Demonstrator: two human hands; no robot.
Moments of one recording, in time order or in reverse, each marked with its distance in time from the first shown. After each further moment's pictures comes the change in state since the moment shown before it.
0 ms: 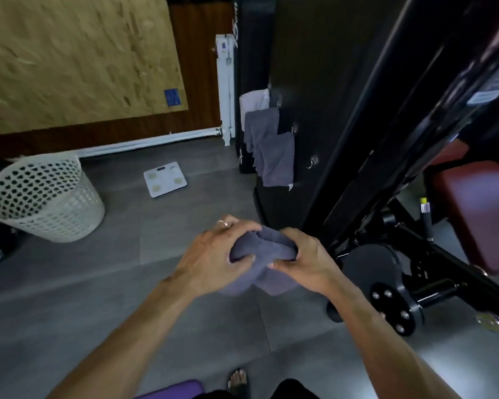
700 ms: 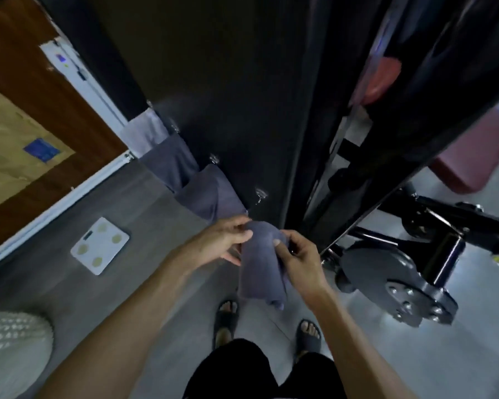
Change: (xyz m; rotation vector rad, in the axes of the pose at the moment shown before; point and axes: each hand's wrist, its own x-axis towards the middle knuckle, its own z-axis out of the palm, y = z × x) left_hand 0.347 -0.037 0.063 -0.598 -0.841 -0.372; right_hand 0.175 0.111 -0.015 0.791 0.623 0.500
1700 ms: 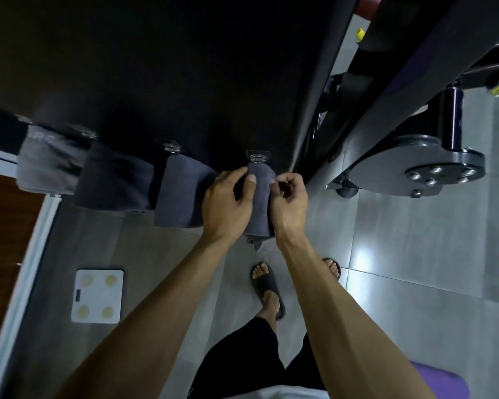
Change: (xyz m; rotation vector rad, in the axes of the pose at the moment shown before) left_hand 0.114 -0.039 -0.049 0.683 0.294 0.544; right_hand 0.092 0.043 0.114 0.353 0.880 0.166
